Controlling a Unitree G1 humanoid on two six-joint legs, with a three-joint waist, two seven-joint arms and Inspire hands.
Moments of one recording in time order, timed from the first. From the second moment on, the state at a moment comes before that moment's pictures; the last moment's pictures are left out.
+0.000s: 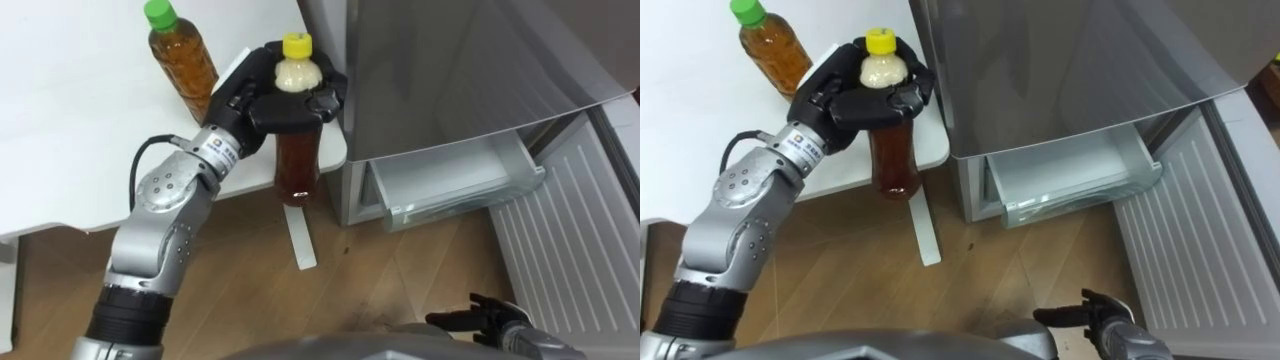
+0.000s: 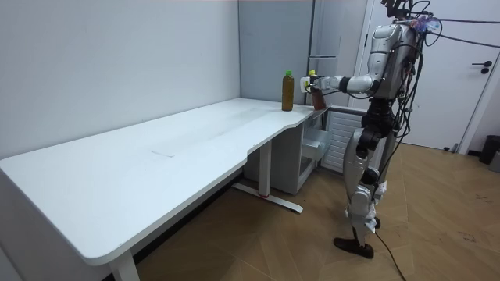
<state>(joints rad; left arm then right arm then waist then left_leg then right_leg) -0.01 0.25 -0.13 -0.10 -0.35 0.20 -0.29 0.02 -0.25 -0.04 1.20 0.05 0.07 0.13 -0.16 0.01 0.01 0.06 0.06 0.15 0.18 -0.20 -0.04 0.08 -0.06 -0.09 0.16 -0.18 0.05</state>
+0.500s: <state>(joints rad) -0.01 0.20 -0.13 -0.11 -0.36 0.17 -0.24 0.02 -0.25 0.09 1.17 0.10 0.06 0.12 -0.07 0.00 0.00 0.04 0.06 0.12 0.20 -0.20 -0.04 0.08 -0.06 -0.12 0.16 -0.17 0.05</state>
